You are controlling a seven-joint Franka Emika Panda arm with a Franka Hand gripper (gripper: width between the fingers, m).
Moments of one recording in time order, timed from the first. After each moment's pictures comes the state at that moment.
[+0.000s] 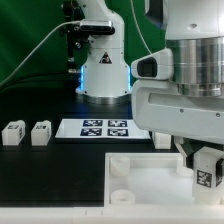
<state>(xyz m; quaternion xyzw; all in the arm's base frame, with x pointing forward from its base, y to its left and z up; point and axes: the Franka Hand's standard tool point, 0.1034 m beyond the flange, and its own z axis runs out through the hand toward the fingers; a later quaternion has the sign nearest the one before) 0.636 0.111 0.071 -0.91 0.40 0.00 0.06</state>
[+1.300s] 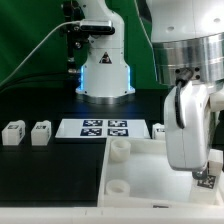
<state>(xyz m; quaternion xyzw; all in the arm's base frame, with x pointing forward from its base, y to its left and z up) 0.633 0.107 0.072 -0.56 0.83 0.06 0.07</state>
